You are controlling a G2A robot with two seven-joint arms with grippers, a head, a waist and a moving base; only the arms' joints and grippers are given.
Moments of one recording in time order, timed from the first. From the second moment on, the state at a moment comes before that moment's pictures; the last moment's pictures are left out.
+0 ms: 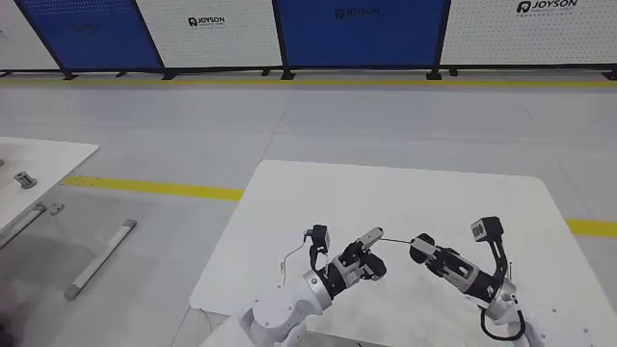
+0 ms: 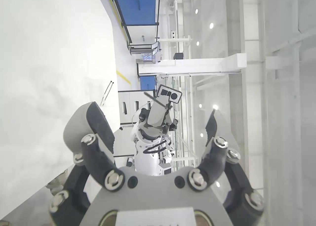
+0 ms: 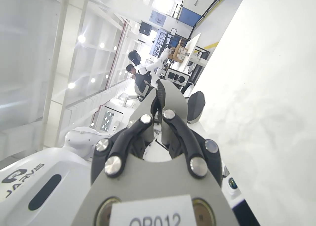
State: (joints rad) left arm 1.51 -1.20 -1.02 -1.82 -0.42 -0.01 -0.22; right arm -1.38 -0.95 1.13 -1.67 0.48 -0.32 0.64
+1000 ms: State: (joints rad) left arm 1.51 -1.20 -1.02 -1.82 -0.42 -0.01 -0.22; right arm -1.38 -0.95 1.13 -1.66 0.47 -0.30 0.63
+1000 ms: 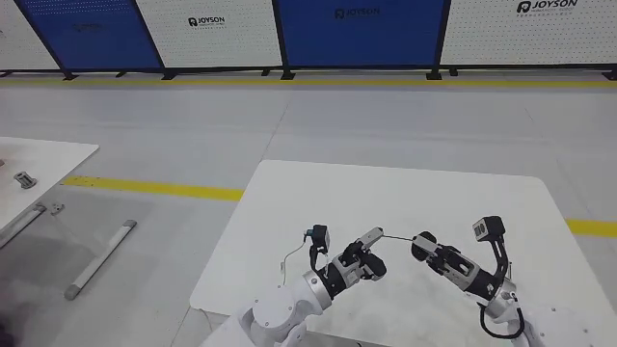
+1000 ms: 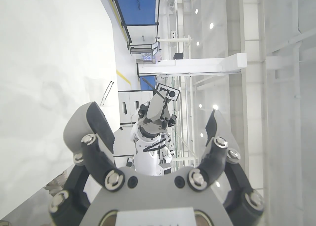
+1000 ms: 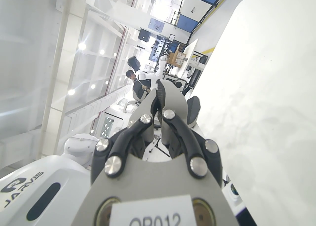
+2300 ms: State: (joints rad) left arm 1.51 -1.20 -1.02 -1.82 -0.42 -0.01 -0.22; right arm -1.40 -0.97 1.16 -1.68 0.49 -0.25 0.60
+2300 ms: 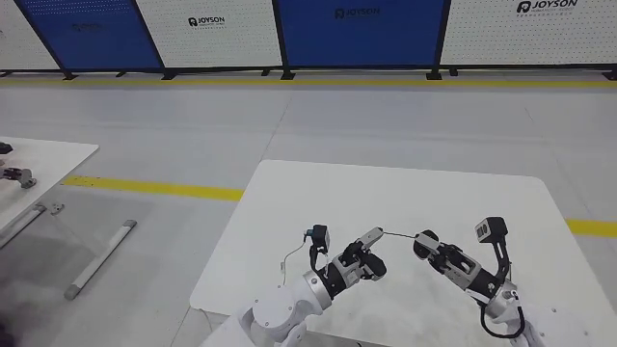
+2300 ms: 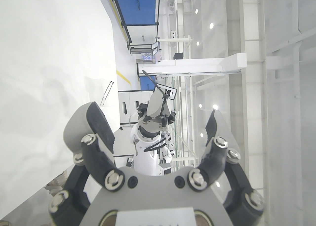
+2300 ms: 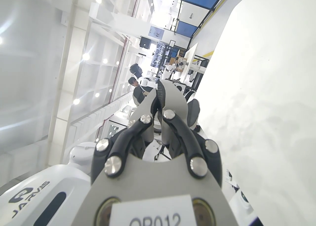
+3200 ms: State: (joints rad) left arm 1.44 -1.22 -0.96 -1.75 -0.34 -0.09 -0.17; right arm -1.39 -0.97 1.14 -1.69 0.43 -0.19 0.63
